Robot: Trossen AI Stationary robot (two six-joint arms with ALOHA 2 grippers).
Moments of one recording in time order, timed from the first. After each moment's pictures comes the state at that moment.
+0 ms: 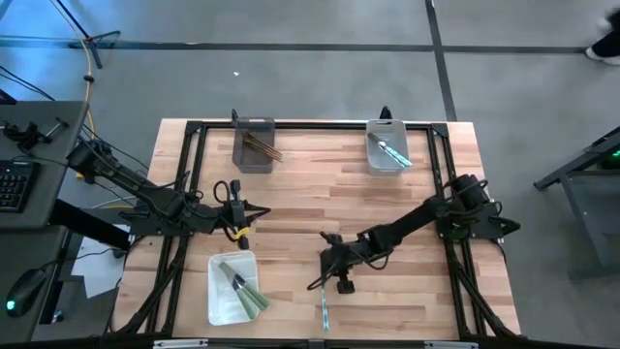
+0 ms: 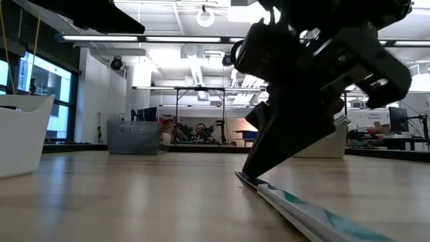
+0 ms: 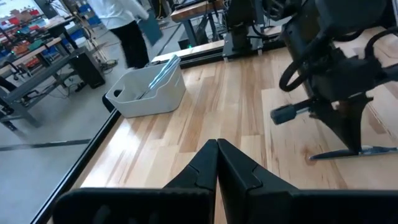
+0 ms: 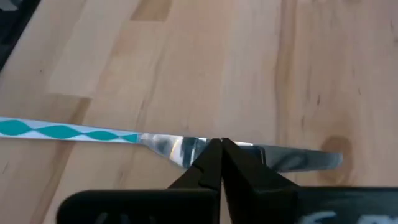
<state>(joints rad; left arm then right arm) -0.46 0.96 0.52 0.10 -0.71 0.09 0.37 1.94 0.97 0.16 -0.04 0.23</state>
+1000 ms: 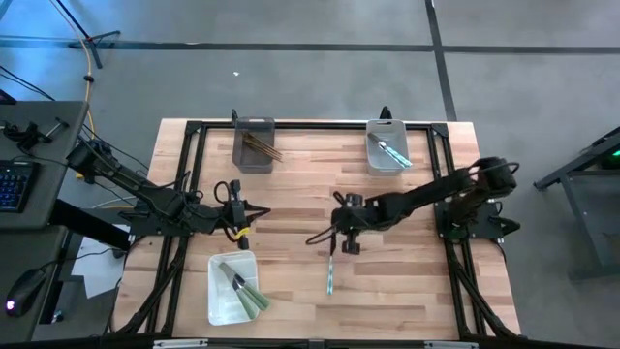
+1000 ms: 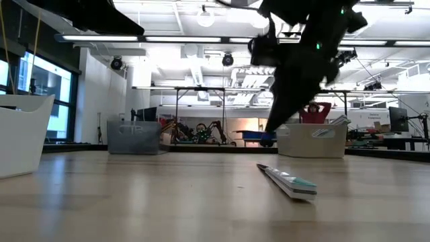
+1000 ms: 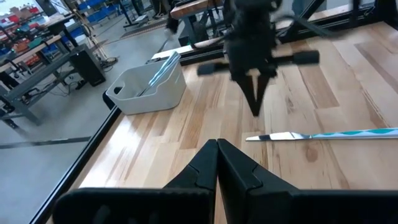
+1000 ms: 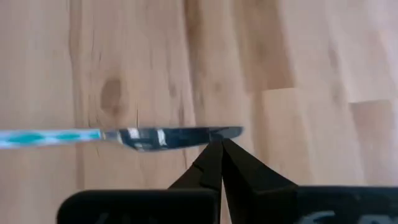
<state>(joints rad) -0.46 0.96 0.52 0.08 -0.72 0.08 0.18 1.68 0.97 -0.34 0.15 0.21</state>
